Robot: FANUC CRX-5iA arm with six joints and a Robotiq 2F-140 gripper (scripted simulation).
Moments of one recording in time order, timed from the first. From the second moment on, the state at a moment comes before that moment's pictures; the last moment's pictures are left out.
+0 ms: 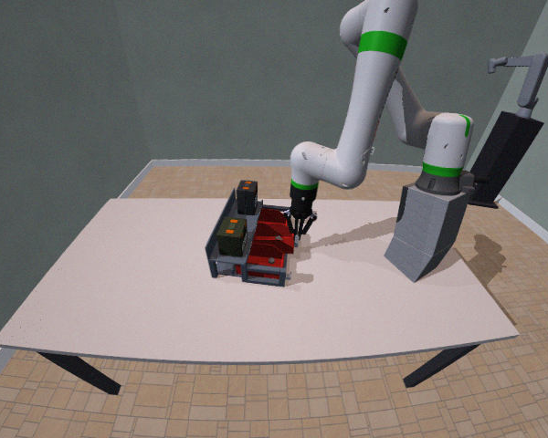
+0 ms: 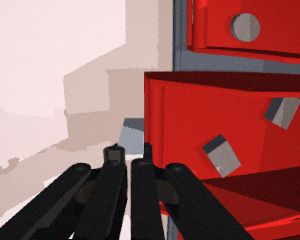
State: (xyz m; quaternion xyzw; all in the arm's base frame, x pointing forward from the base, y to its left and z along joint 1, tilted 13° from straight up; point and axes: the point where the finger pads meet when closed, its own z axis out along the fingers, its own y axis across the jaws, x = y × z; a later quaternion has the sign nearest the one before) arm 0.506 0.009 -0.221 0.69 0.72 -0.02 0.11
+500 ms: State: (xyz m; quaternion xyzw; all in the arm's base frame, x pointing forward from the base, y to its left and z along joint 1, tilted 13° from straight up) arm 0.516 0.010 -0.220 0.69 0.72 -0.02 0.11
